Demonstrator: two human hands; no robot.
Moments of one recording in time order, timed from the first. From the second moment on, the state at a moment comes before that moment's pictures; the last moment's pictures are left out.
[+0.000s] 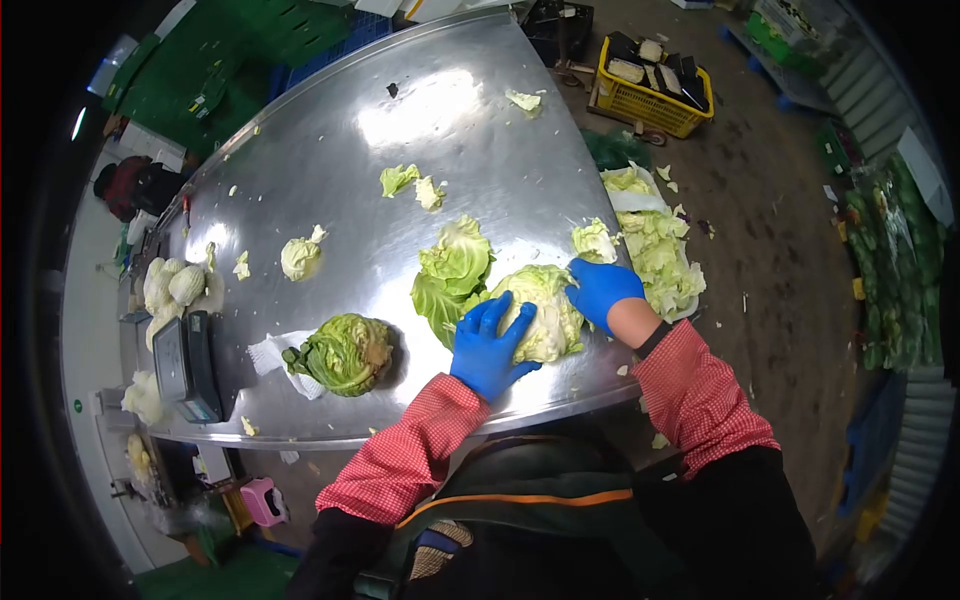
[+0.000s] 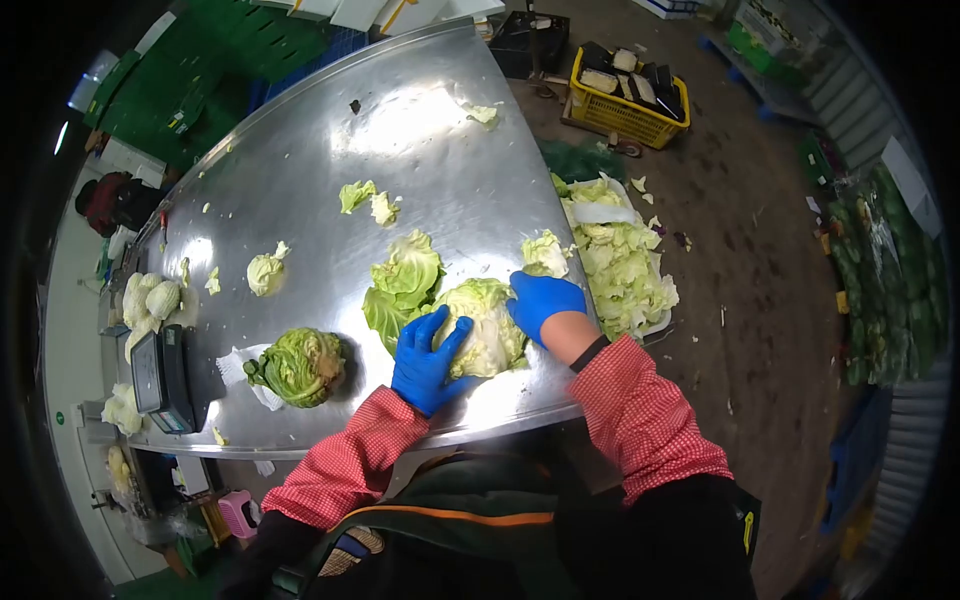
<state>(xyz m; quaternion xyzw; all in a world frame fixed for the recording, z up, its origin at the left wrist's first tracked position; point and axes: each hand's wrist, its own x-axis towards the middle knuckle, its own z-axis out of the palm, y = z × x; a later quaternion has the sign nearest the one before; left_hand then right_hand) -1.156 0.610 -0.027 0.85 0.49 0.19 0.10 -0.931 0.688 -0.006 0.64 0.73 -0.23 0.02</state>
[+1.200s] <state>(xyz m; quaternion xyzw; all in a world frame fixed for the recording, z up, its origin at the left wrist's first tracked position) -1.152 0.600 -0.019 0.78 0.53 0.24 0.23 -0.964 0.661 0.020 0.52 0.79 -0.30 -0.08</state>
